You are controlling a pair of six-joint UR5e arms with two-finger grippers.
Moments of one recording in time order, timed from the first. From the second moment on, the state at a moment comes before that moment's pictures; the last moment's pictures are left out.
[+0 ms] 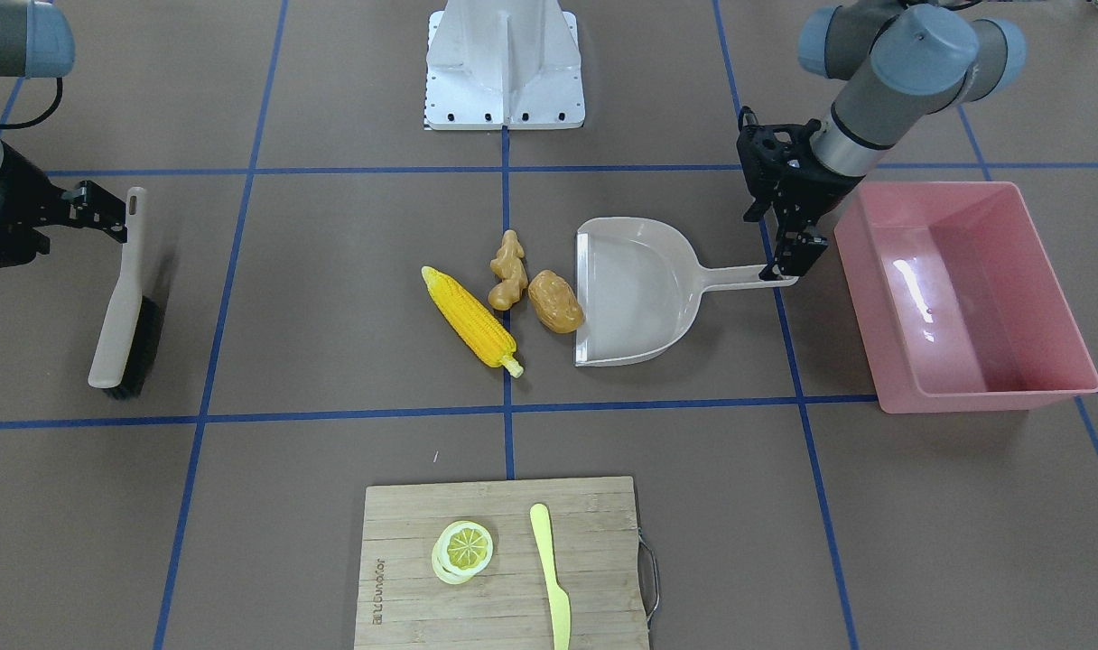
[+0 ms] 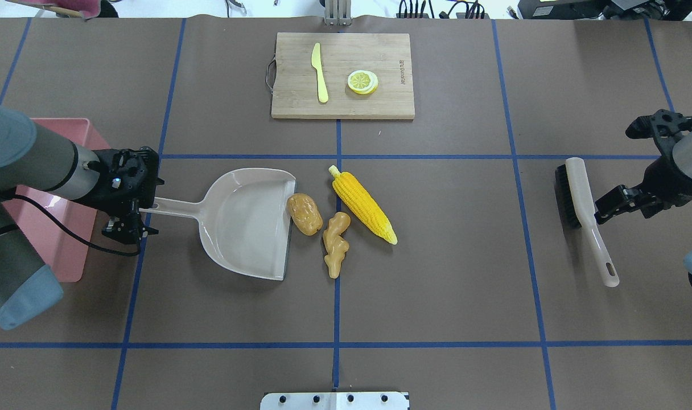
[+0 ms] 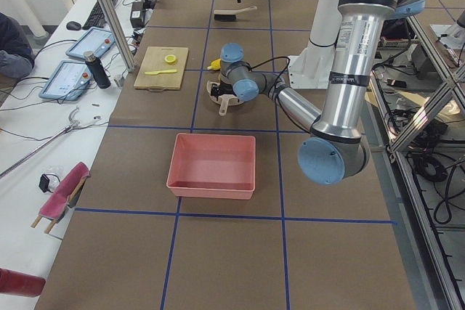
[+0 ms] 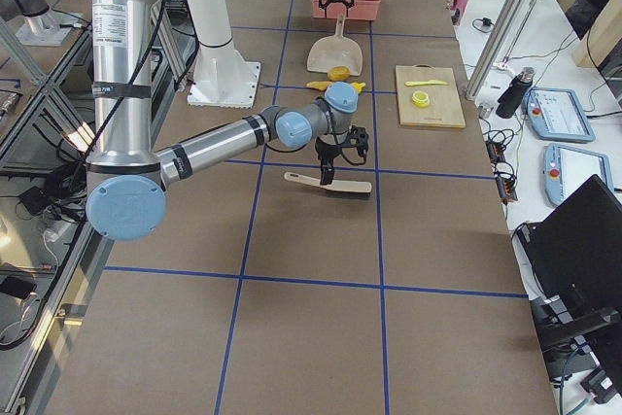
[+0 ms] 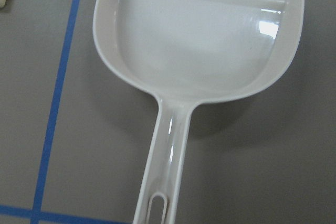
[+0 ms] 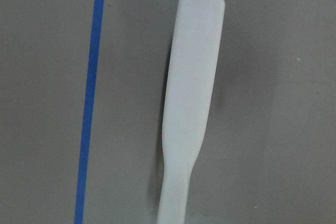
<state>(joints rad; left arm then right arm) -0.75 -1.76 -1.89 -1.96 -2.09 0.49 0.98 -1.60 1.95 -1.52 2.29 0.56</state>
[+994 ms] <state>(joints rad) -0.72 -1.82 -1.78 -1.97 -2.08 0.55 0.88 -1.61 1.85 -1.51 2.37 0.58</state>
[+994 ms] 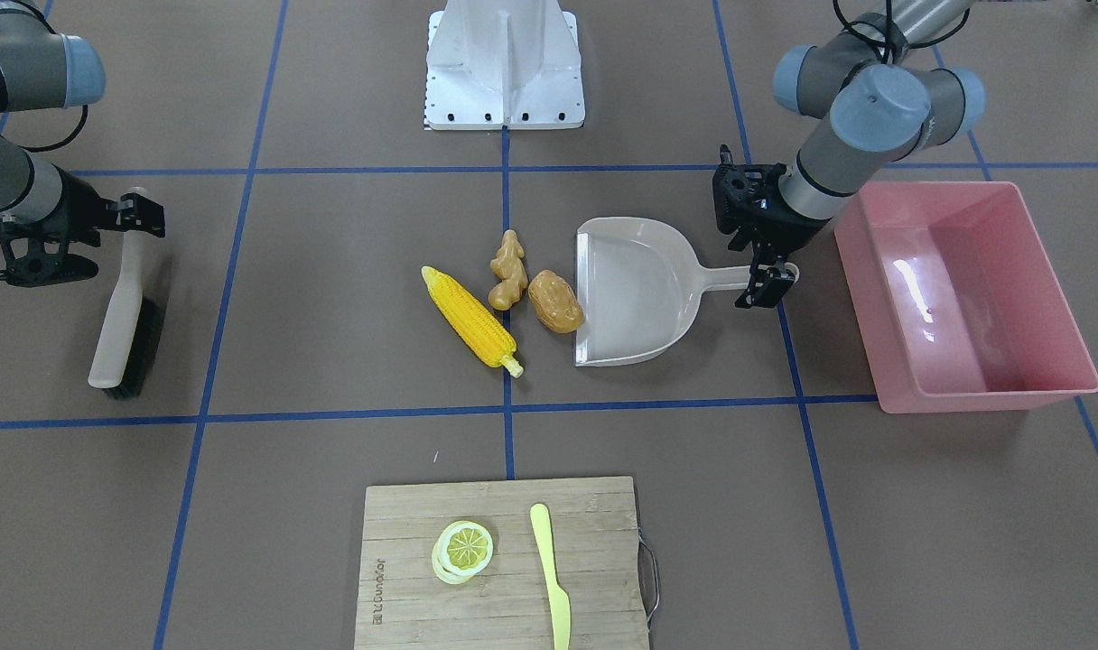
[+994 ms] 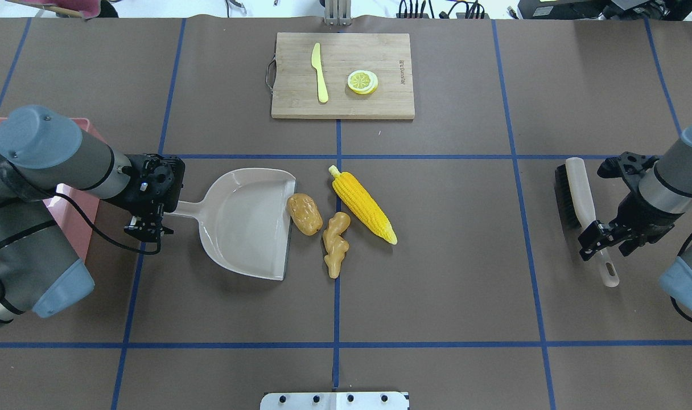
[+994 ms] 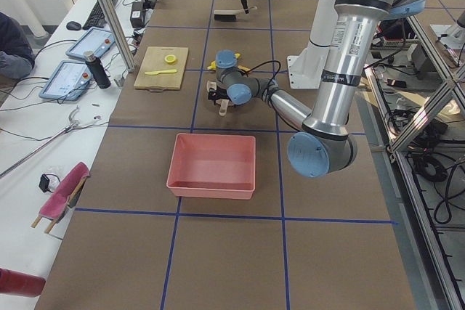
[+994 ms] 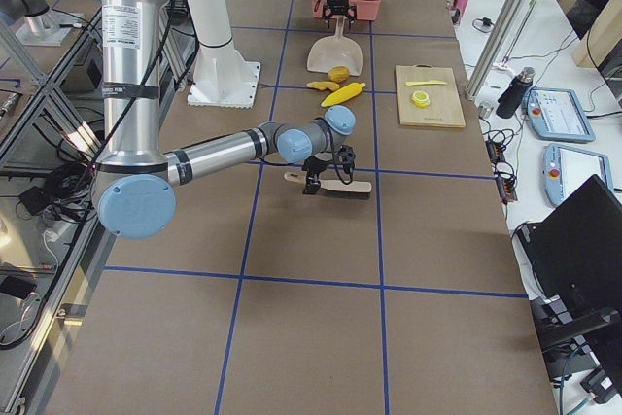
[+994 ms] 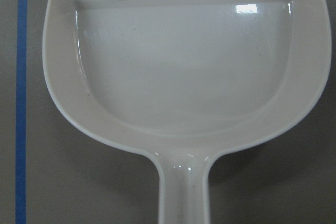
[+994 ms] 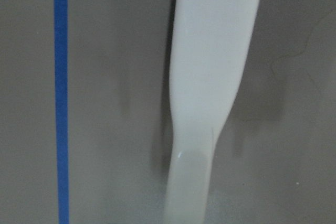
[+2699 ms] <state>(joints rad) -0.74 -1.73 -1.76 -2.17 -2.19 0.51 0.96 -1.60 1.94 -1.52 2.36 0.58</state>
